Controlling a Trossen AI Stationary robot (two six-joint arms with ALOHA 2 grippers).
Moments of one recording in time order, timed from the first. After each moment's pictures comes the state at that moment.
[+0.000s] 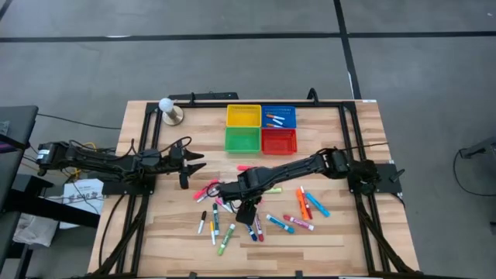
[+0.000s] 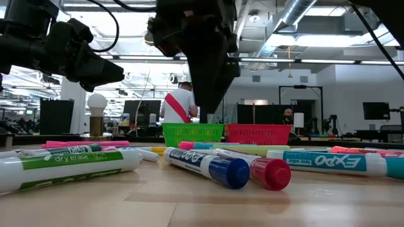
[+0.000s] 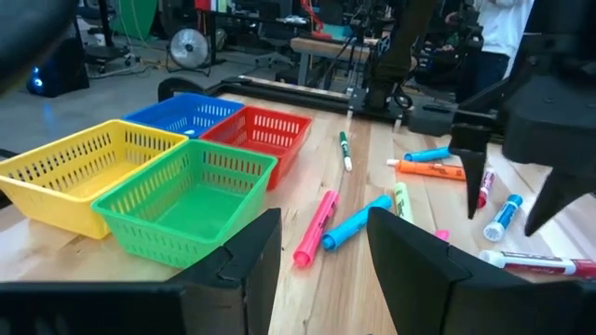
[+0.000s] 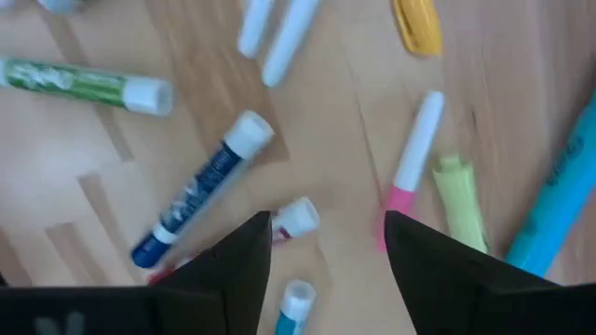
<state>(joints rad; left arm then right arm) -0.04 0.65 0.01 0.52 -0.23 -0.11 0.22 2.33 2.11 -1.25 -0.10 0.47</state>
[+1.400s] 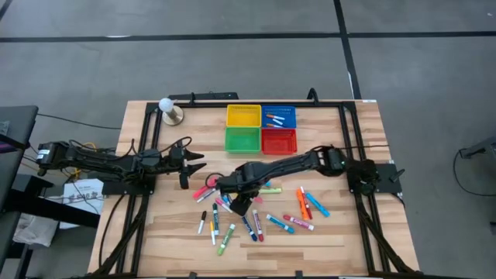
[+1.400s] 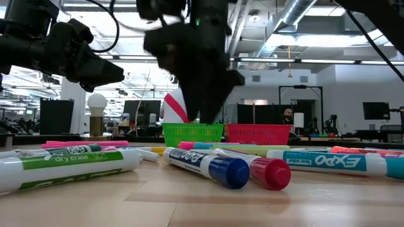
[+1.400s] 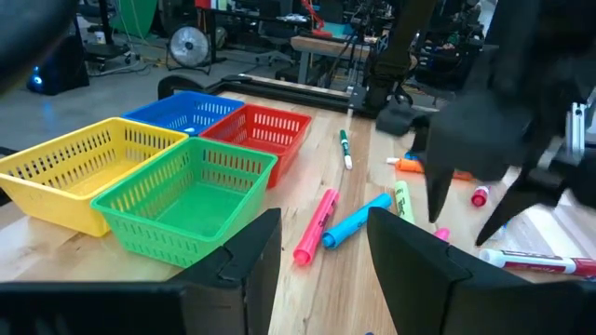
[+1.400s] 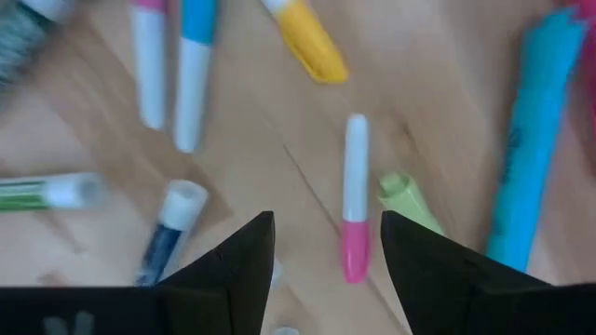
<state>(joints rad) -0.04 0.65 0.01 0.52 -0.23 -0.11 0.17 2.38 2.11 -1.23 -0.07 0.66</state>
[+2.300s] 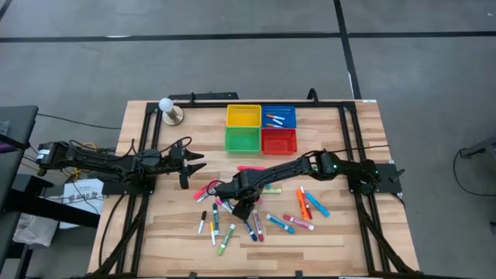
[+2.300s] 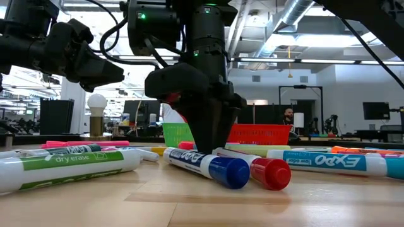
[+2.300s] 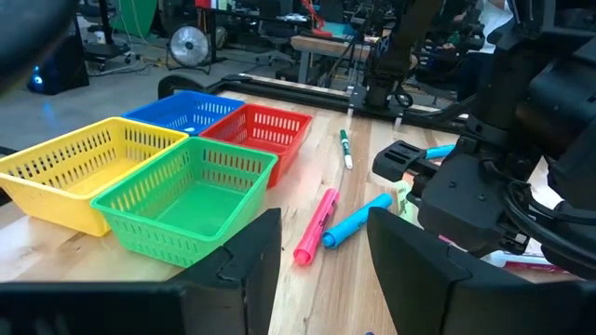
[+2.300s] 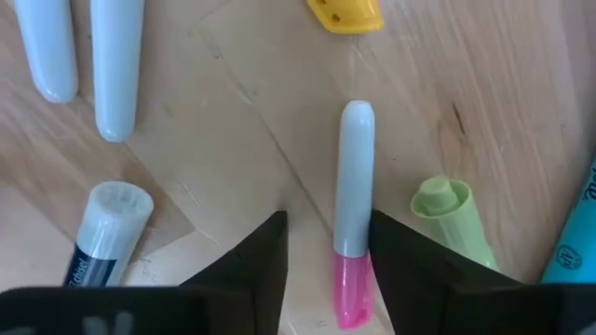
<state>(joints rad) -0.04 0.65 0.01 0.52 -0.23 -0.11 0.18 2.47 2.11 -1.24 -0.07 0.63</state>
